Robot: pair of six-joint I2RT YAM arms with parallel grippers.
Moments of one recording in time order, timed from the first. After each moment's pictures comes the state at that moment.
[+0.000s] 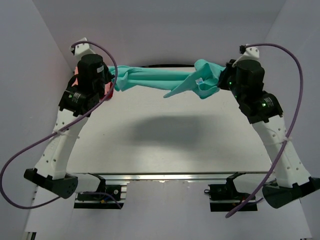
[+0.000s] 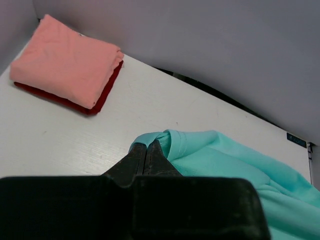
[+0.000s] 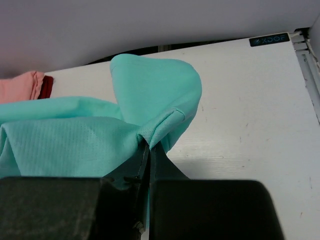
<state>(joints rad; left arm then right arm) -0.40 1.33 1.72 -0.69 -0.55 -0.52 0.42 1.22 1.57 -0.65 0.28 0.33</state>
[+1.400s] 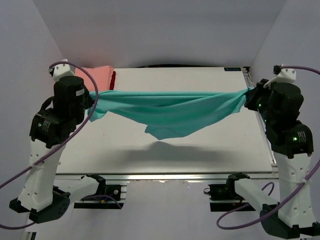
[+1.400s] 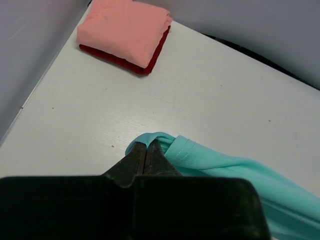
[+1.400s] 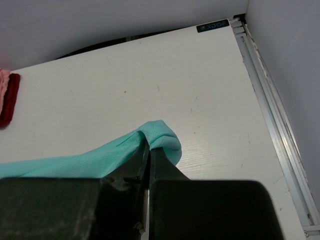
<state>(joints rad) -0.41 1.09 1.75 -1.12 -0.62 -0.52 0.16 0.92 1.51 -0.88 0.18 0.25</state>
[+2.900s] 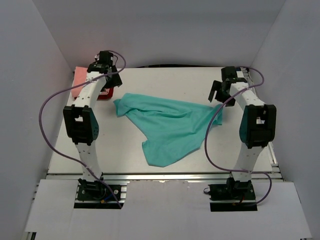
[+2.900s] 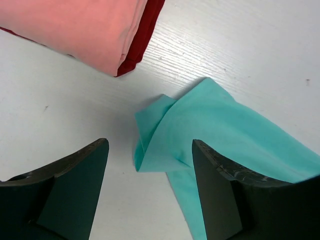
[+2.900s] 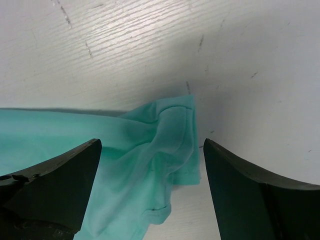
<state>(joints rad) -0.11 2.08 1.98 -0.88 -0.25 -0.43 0.08 1.95 1.56 -0.70 0.10 0.33</state>
